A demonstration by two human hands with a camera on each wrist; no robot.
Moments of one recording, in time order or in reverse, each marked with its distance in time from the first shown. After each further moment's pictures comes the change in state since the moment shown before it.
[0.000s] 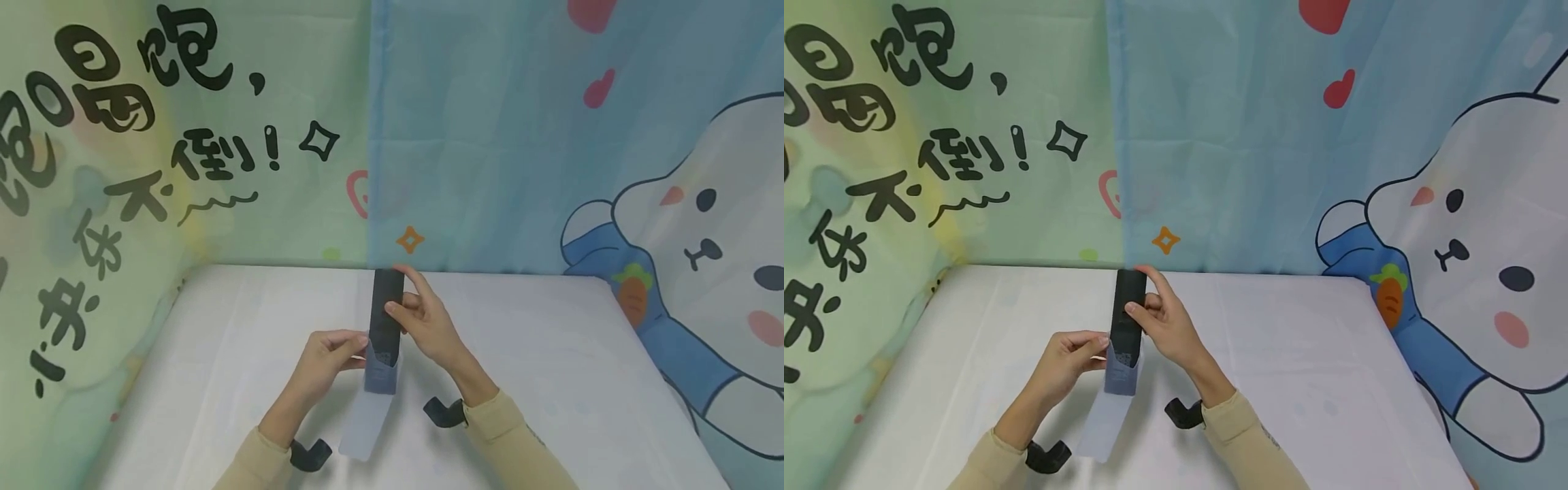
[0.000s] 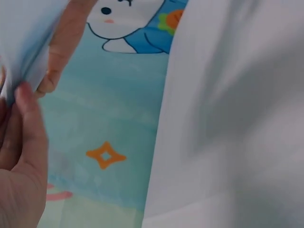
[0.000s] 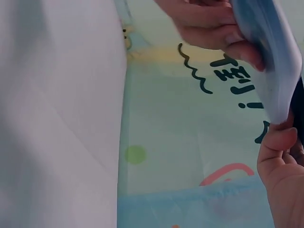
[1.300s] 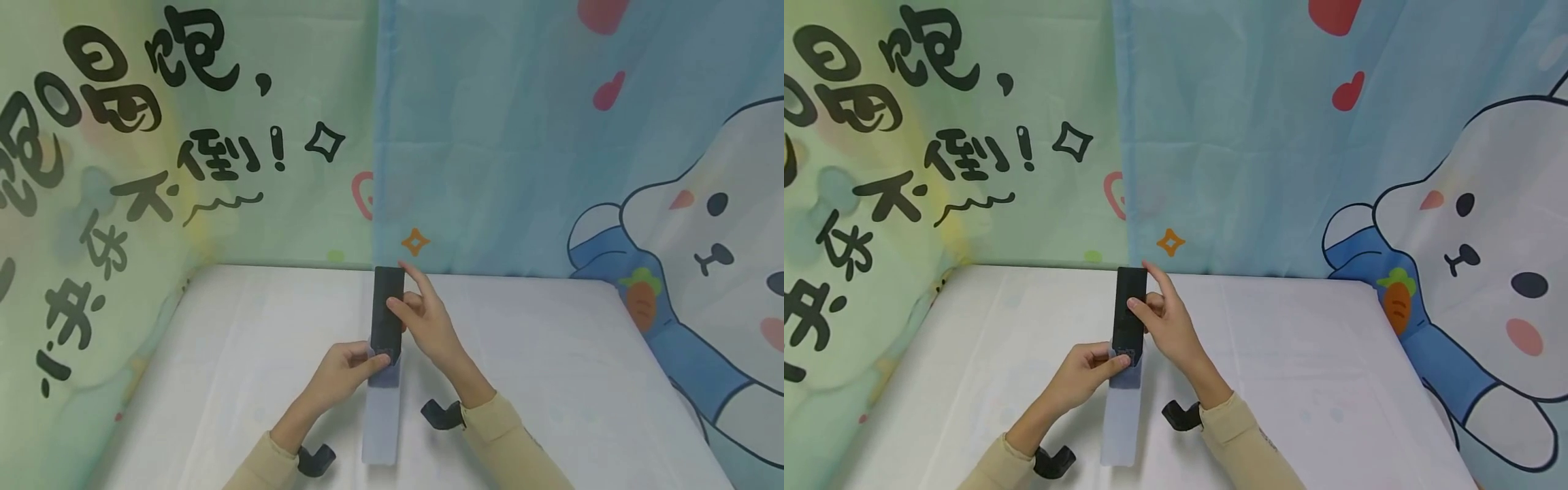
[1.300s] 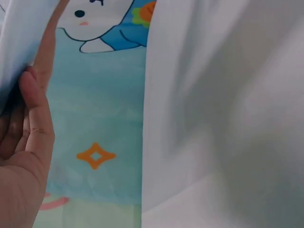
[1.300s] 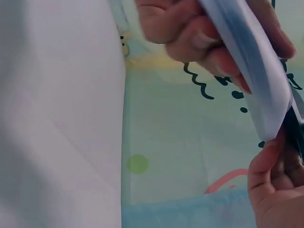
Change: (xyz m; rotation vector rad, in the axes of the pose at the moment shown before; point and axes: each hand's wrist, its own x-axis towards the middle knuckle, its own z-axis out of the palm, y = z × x) left_hand -0.003 -0.015 0.006 0.297 -0.125 0.051; right_hand 0.006 0.007 0.008 -0.076 0.068 0.059
